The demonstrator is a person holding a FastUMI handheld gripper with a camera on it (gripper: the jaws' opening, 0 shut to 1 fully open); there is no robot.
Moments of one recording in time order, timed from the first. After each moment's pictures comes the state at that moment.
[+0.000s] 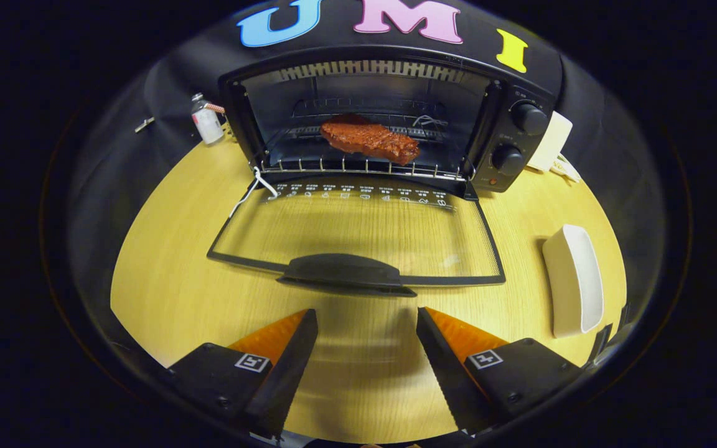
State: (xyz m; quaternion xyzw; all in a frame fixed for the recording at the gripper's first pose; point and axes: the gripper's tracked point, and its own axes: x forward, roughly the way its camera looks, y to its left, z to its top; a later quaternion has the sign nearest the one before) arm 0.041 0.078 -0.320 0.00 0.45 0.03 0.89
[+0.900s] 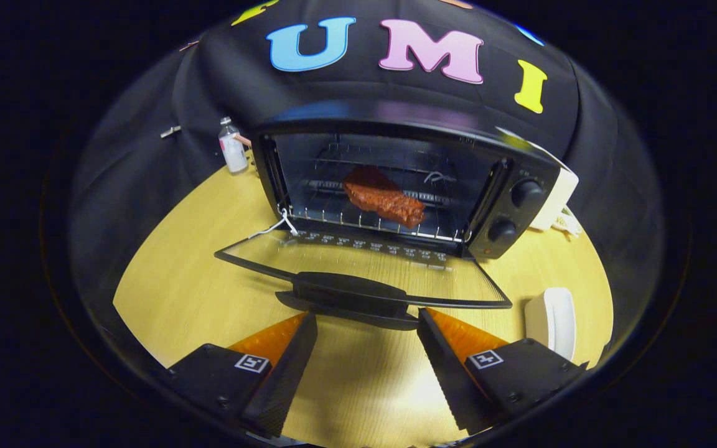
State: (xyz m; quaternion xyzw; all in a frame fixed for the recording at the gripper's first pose) arm 0.058 0.078 -0.261 -0.04 0.35 0.08 0.93
